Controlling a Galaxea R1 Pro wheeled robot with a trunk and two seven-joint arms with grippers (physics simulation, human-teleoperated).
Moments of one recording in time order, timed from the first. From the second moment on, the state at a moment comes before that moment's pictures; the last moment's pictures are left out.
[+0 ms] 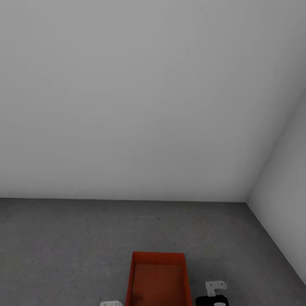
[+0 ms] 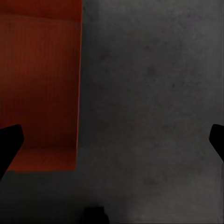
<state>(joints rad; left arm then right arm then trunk) -0.48 -0.09 0.00 0.00 0.05 0.12 0.08 -0.48 0.01 0.57 -0.11 -0.49 -0.02 -0.21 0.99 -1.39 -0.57</state>
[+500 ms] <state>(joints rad) -0.48 -0.09 0.00 0.00 0.07 0.12 0.08 -0.47 0.01 0.57 -0.08 -0.48 -0.02 -0.20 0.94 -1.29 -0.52</state>
